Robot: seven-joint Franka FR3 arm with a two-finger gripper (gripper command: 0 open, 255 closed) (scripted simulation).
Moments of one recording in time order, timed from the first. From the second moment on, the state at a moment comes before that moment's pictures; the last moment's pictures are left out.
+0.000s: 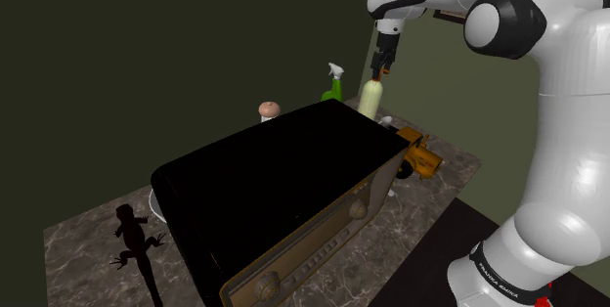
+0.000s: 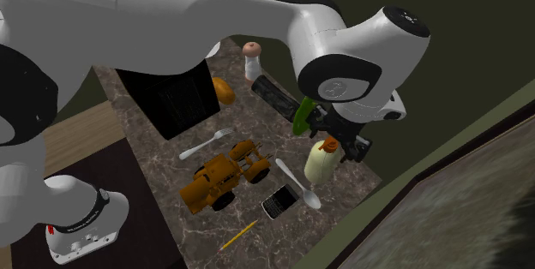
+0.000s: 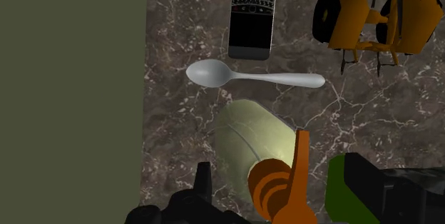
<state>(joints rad) -0.21 0.52 -0.33 -1.39 0.14 1.78 -0.70</state>
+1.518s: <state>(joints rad) -0.22 0.51 -0.34 -1.27 0.13 1.66 -0.70</state>
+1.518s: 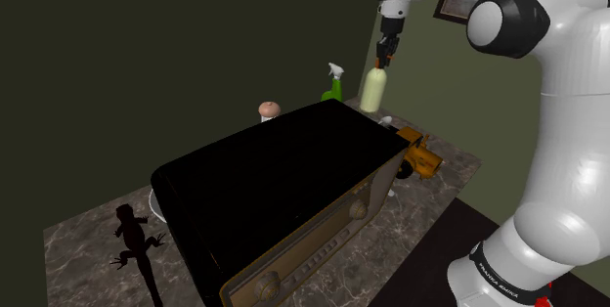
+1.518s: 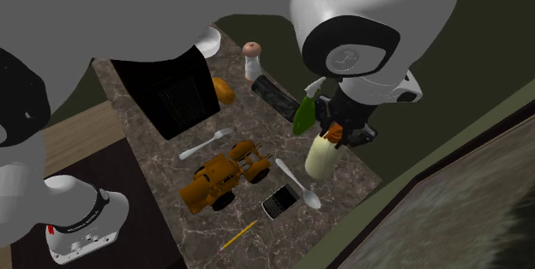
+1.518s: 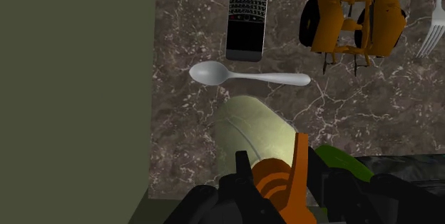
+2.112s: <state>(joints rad) -0.24 0.53 -0.34 -1.12 0.13 1.52 -0.70</state>
